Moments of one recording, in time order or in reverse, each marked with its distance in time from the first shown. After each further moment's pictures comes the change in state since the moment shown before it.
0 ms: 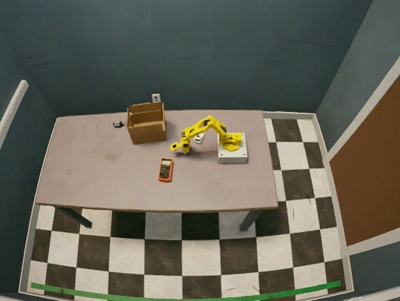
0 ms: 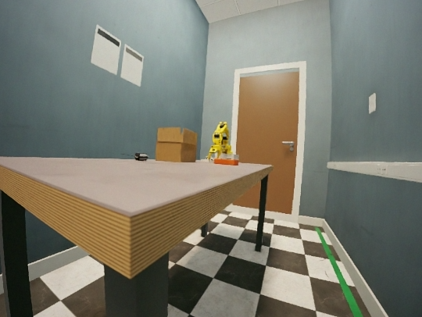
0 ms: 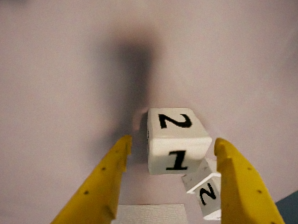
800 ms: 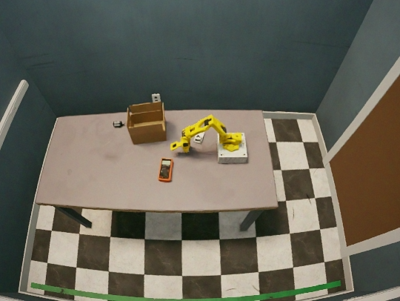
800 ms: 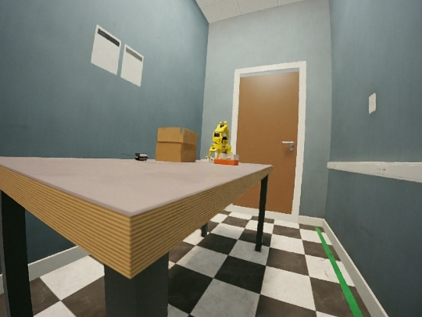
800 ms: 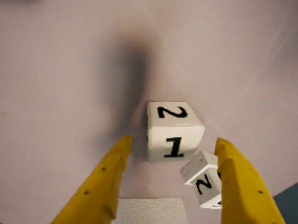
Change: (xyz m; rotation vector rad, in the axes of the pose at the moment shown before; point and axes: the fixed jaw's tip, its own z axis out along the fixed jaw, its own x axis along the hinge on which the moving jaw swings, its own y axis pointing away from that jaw) arm 0.001 0.000 -0.008 0.000 0.005 0.000
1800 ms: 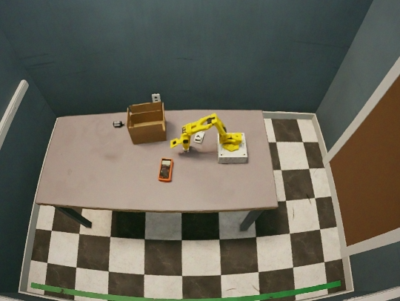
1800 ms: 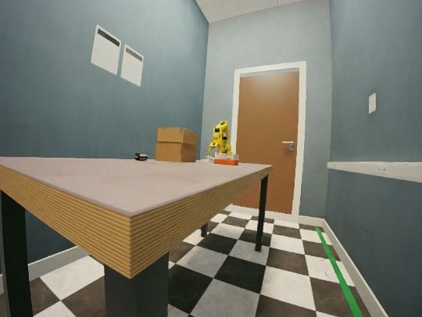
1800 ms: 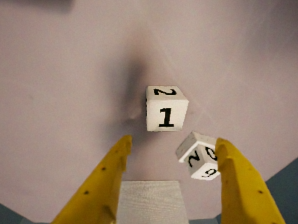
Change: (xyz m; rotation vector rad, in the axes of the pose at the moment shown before) arm 0.002 0.000 -0.029 0.000 0.000 0.001
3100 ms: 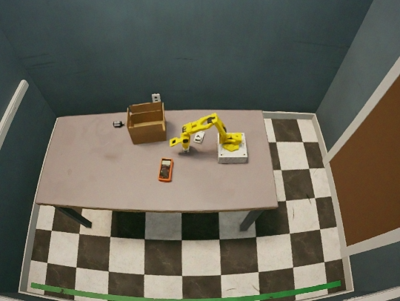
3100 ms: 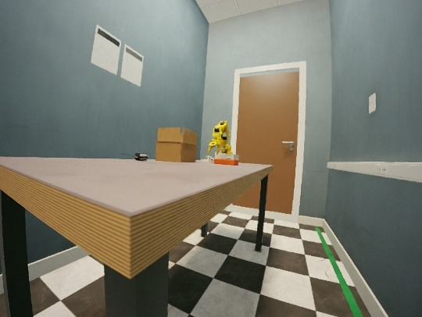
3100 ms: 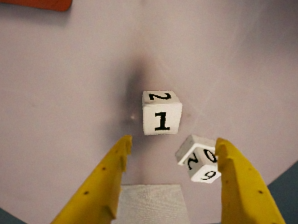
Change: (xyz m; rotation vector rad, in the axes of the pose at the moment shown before) arm -0.004 -0.003 -0.001 0.000 -0.032 0.033
